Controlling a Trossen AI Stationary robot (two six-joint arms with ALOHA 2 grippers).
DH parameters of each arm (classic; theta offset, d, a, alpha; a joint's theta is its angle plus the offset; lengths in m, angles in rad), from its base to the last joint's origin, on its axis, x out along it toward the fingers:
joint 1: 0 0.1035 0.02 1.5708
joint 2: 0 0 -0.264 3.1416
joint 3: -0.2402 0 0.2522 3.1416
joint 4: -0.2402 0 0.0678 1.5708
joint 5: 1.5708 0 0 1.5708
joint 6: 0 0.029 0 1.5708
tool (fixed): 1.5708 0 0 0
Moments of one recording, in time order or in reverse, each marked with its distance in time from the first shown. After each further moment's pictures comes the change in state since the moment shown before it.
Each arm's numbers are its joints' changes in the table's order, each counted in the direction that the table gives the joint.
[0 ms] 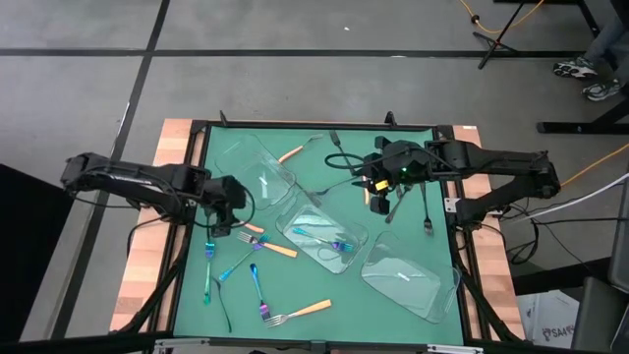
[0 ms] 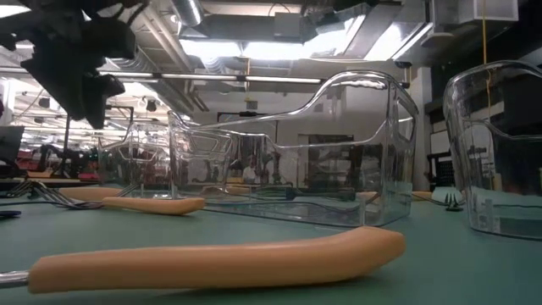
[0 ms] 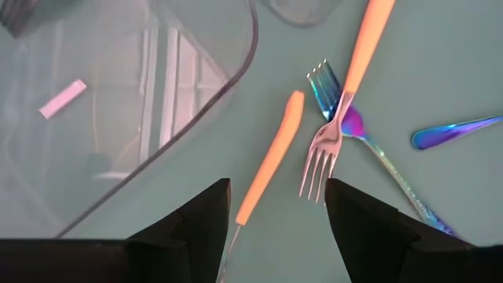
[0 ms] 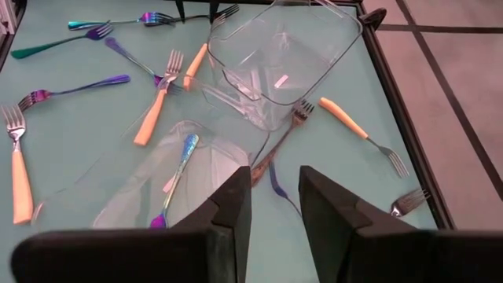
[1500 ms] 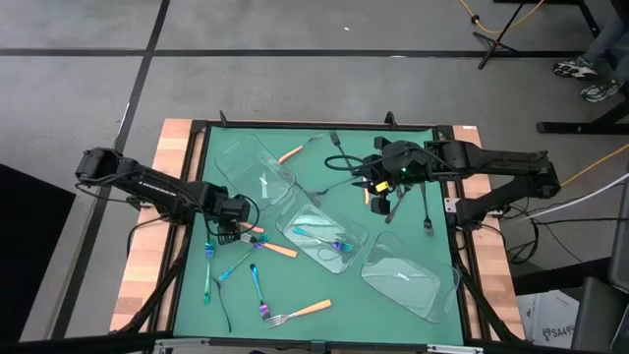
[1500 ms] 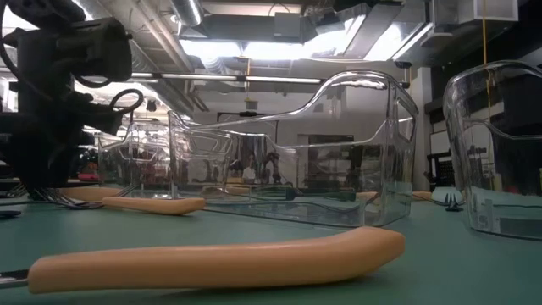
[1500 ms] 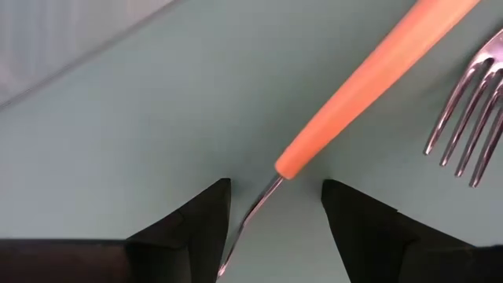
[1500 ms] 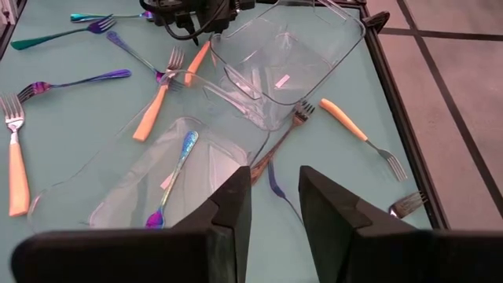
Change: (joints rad) left arm -0.077 -0.255 0.218 0.139 -0.112 -0.288; right arm 0.000 -0.001 0.001 -0.001 -0.005 -0.032
